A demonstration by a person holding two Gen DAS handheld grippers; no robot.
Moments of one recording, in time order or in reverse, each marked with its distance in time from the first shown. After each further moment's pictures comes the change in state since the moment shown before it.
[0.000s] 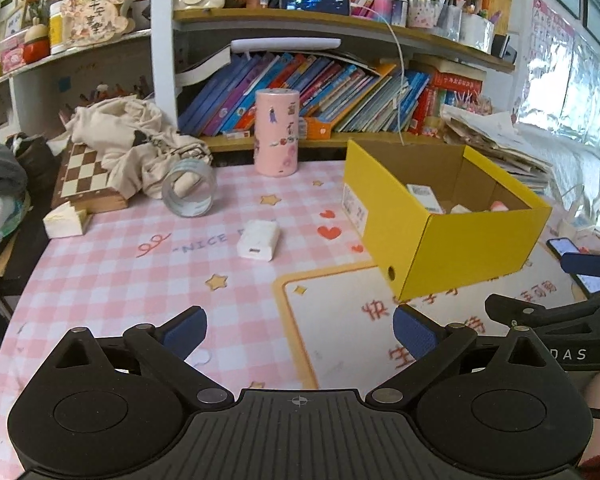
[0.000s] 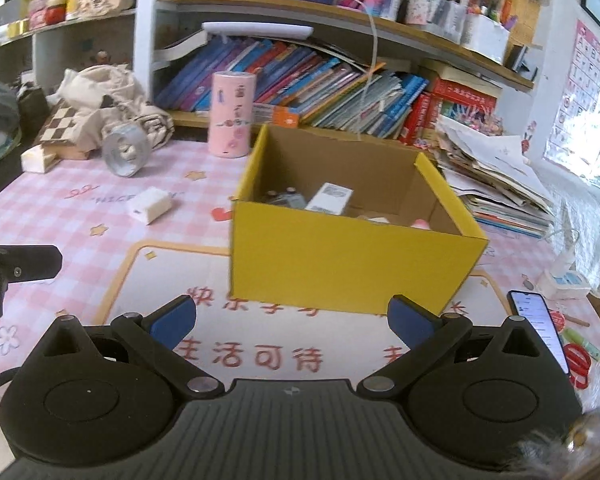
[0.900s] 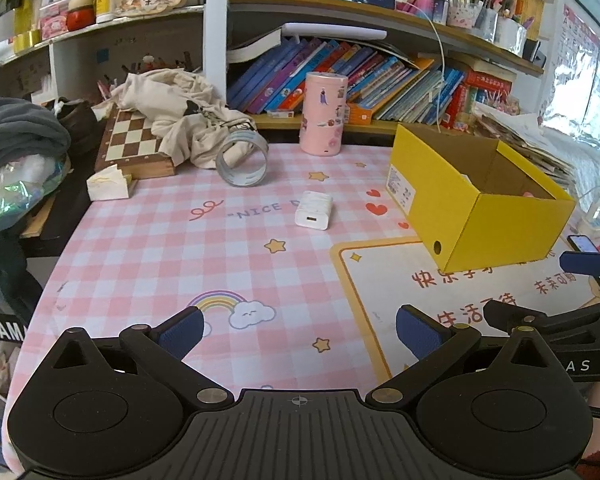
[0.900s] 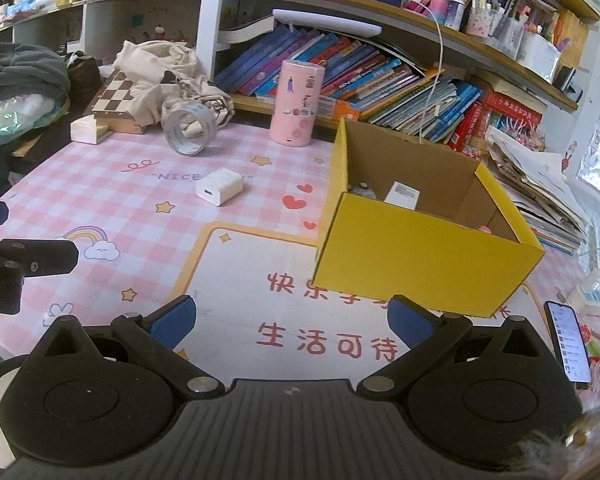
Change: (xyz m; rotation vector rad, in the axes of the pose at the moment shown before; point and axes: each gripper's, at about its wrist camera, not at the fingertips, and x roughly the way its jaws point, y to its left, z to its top) left arm -0.019 0.051 -0.025 -0.060 0.032 0.040; right arm -0.008 0.065 -0.001 -0.086 0.032 0.072
